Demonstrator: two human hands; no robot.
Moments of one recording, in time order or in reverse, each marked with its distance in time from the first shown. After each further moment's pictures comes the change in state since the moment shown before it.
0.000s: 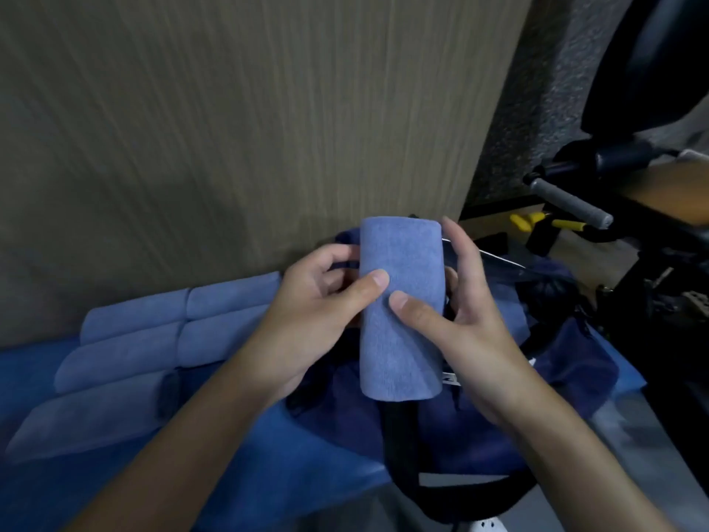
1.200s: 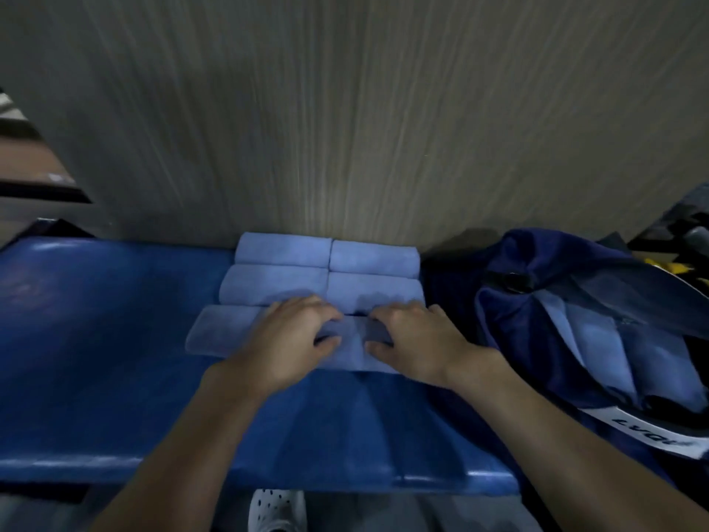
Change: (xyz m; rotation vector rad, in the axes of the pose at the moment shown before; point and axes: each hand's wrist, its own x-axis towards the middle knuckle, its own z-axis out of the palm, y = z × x) left_hand -0.064 -0.119 -0.226 1.147 0.111 -0.041; right_hand 0.063 0.116 0.175 -1.449 -0.719 -0.118
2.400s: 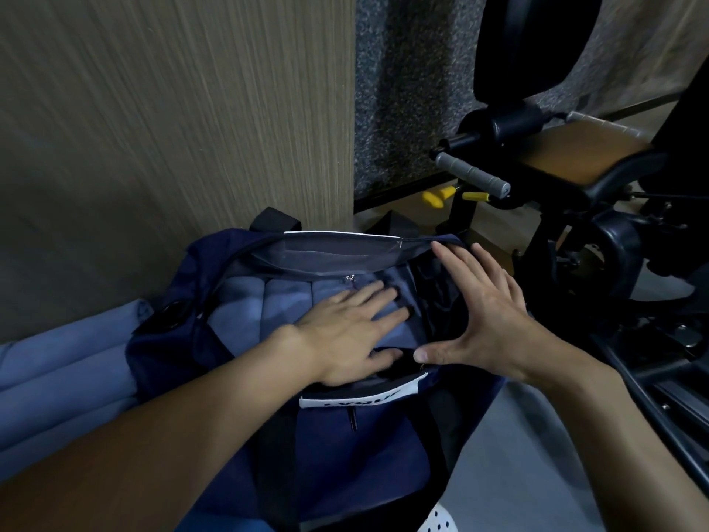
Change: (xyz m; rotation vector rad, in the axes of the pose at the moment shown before) left_hand 0.151 0.333 0.147 0.565 -0.425 0.819; right_hand -0.253 0.284 -0.032 0.345 0.387 0.533
